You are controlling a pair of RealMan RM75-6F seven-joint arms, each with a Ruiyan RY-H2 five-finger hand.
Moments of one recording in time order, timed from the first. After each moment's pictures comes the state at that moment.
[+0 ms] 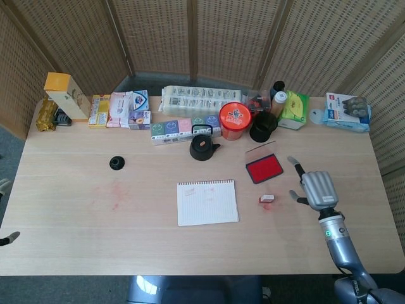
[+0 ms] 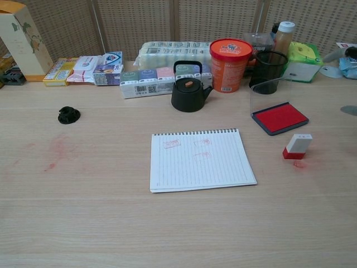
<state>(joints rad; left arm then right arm) -0.06 -0.87 0.02 -1.71 1.48 1.39 -0.24 0.41 -1.41 0.16 -1.39 -1.39 1.17 -0.11</state>
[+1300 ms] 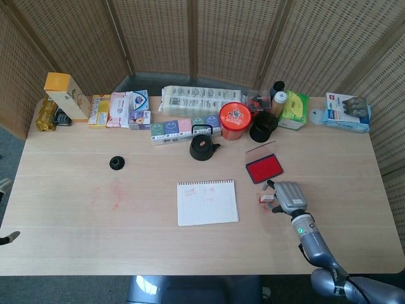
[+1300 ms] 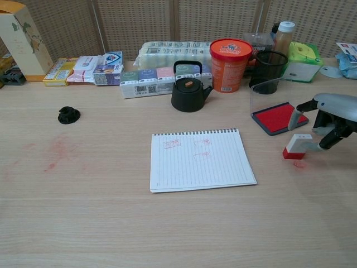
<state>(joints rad) -0.07 -0.87 0.02 -1.70 1.48 1.36 -0.26 0.52 -1.49 0.14 -1.45 -1.07 0.94 -0.25</state>
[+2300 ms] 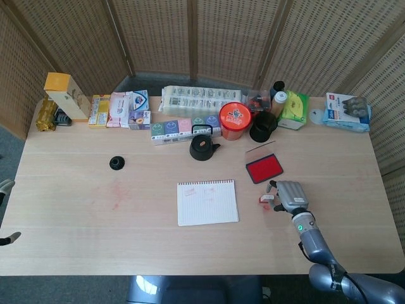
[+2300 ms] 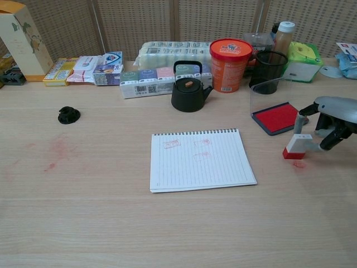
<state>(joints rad) -0.07 -0.87 0.02 -1.71 1.47 1.35 -0.24 0.55 -1.51 0.15 -1.43 -0.98 0.92 -0.29</state>
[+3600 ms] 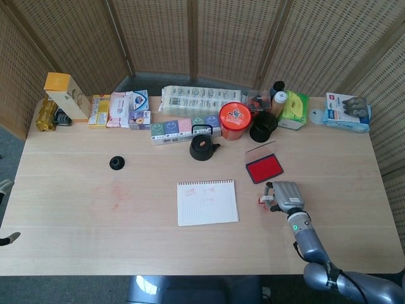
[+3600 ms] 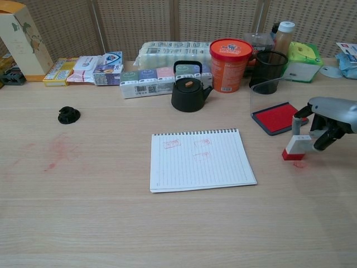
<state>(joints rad) -0.07 -0.87 0.02 -1.71 1.48 1.36 -0.25 0.58 -1.51 0.14 -1.48 -0.87 0.94 -0.38</state>
